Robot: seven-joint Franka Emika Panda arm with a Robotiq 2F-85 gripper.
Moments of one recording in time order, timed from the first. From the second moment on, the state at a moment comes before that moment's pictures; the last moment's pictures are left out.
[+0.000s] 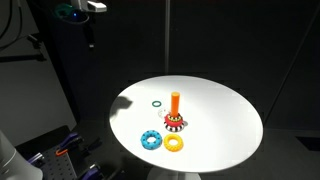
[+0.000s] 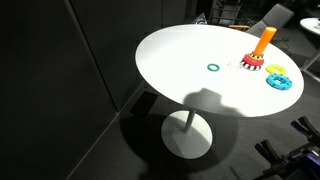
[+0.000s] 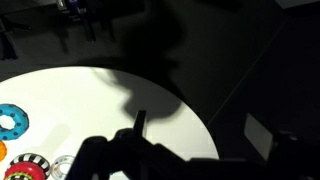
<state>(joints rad) 0.13 -0.36 0.25 -2.24 0.30 1.91 0.51</state>
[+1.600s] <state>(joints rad) 0.04 -0.12 0.14 -2.24 0.11 2.16 0.46</state>
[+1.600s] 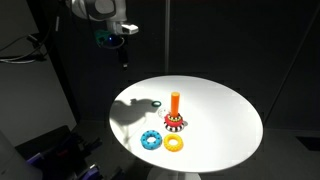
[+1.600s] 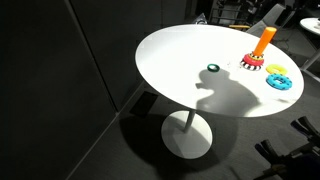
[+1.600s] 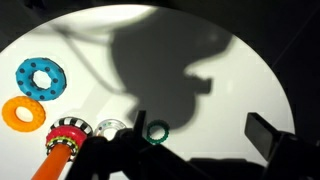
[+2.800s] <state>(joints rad) 0.04 -0.04 0.10 -2.25 0.07 2.35 0.44</state>
